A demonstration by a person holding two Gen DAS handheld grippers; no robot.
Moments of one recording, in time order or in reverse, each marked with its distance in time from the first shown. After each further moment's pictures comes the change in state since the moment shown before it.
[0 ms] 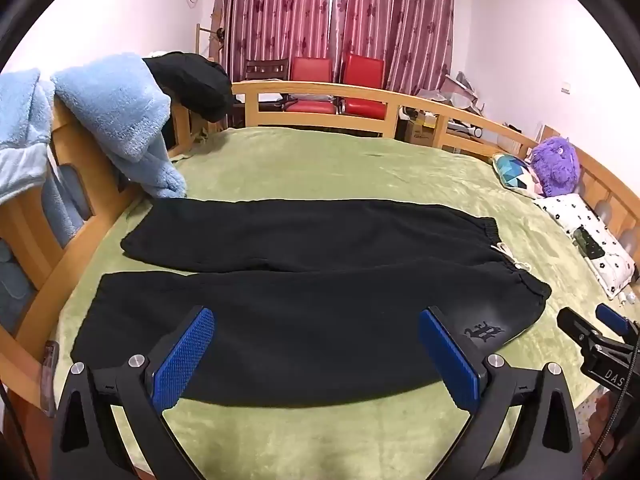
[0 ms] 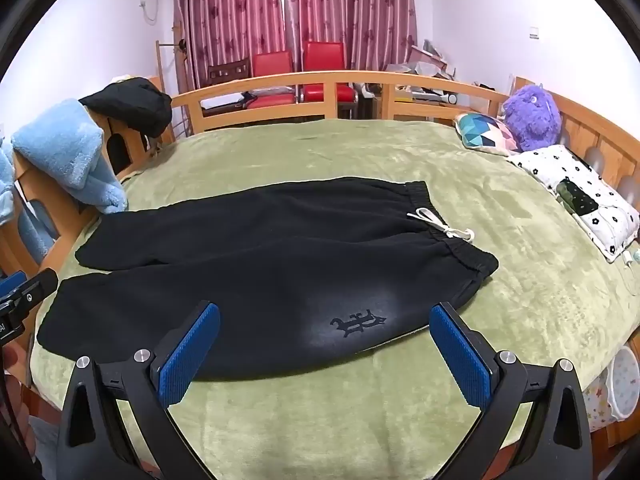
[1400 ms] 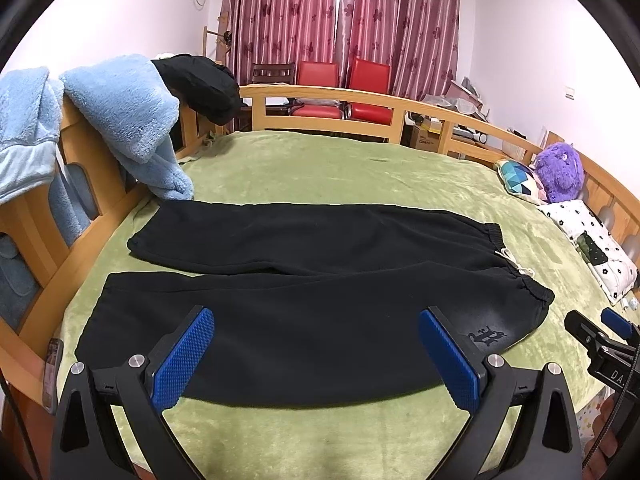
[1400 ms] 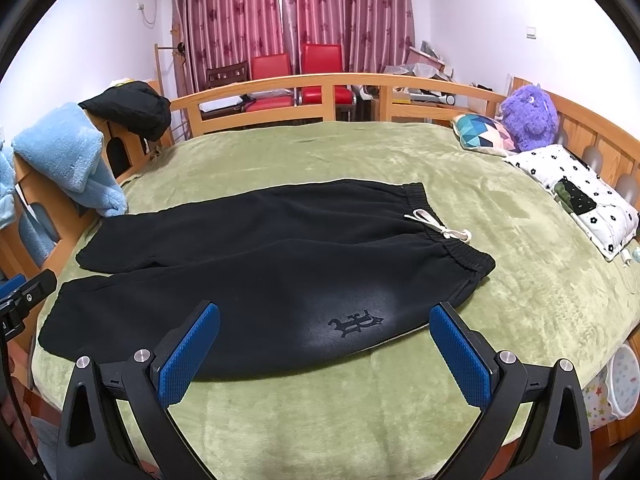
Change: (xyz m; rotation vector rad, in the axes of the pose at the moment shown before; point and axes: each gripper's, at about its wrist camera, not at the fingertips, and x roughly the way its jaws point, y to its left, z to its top) left arm -0.007 0.003 0.001 -0.011 -0.030 0.011; right arm -0.008 0.000 0.001 -0.004 -0.016 -0.012
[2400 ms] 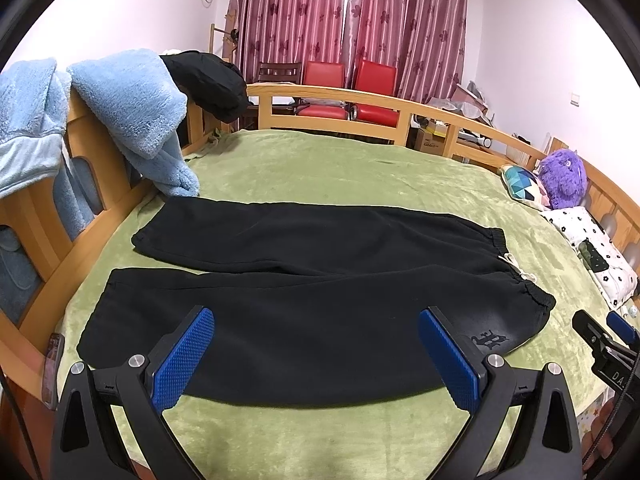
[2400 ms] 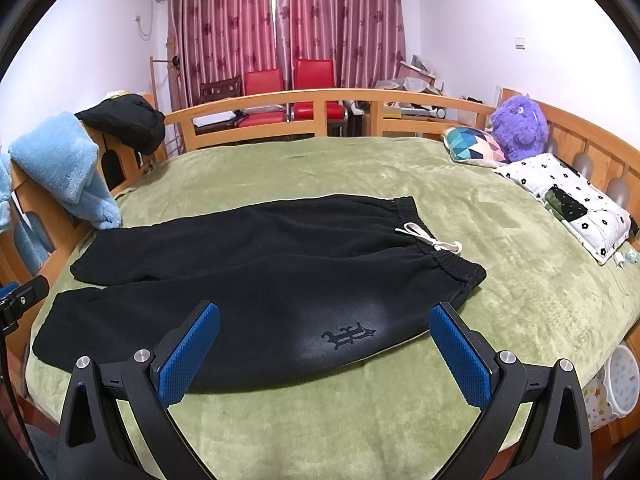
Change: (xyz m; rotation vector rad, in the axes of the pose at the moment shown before) left arm 0.000 0.009 -0.001 -0.023 -0.002 0.005; right arm -0.007 0.000 -0.003 0.009 -0.063 -0.031
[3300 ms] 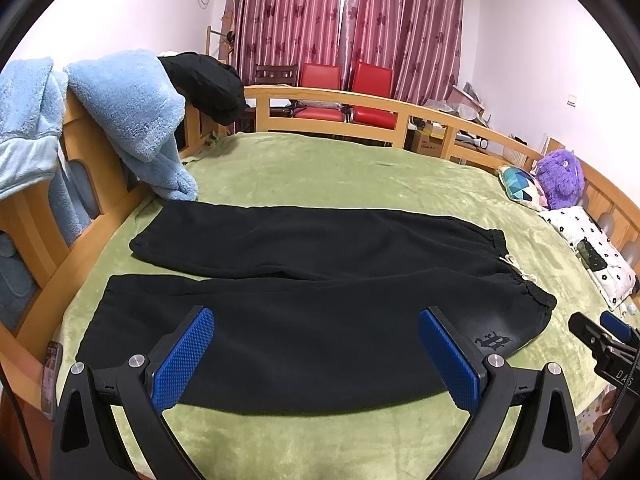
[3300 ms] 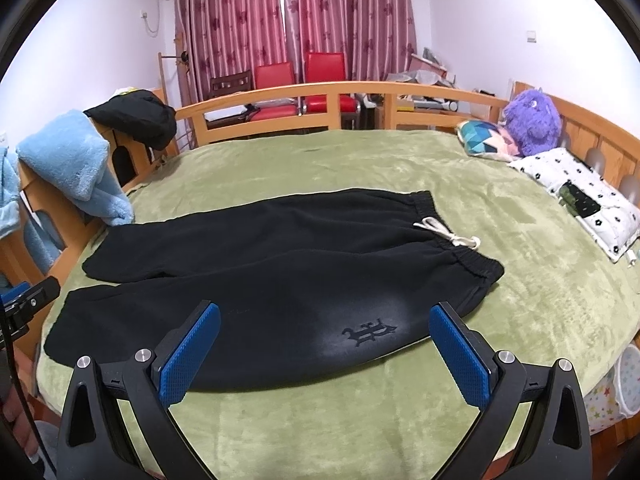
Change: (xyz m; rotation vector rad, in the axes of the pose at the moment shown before) left arm 0.010 0.016 0.002 0.011 -0.018 -0.018; right arm 0.009 0.010 0.004 0.006 0.051 0.064
